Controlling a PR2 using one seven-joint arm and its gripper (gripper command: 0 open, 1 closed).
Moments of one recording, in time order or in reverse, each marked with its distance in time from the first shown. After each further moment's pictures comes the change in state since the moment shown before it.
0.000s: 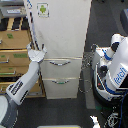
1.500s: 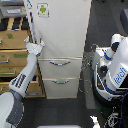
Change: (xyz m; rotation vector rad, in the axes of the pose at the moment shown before) arm 0.055 0.022 -0.021 0.017 0.015 -0.021
